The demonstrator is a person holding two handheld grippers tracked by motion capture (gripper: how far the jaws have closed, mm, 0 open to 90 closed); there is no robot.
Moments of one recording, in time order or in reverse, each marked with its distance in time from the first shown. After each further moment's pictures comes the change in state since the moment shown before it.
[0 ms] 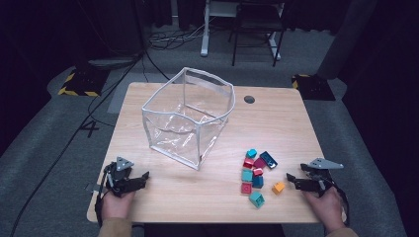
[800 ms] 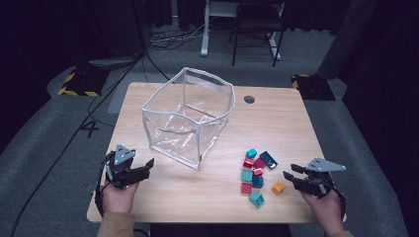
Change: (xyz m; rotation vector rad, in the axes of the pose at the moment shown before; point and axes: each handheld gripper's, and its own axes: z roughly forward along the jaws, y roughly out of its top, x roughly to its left) left arm -0.032 0.049 -0.053 -0.175 -0.016 0.076; right arm 0.049 0.039 -0.041 -0.057 0.058 -0.099
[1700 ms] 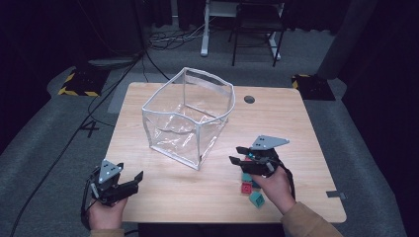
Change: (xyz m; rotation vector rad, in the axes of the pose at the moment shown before) left arm 0.006 -0.040 -0.033 0.001 0.037 -0.047; right arm 0.094 0.117 0.067 -0.085 0.264 -0.111
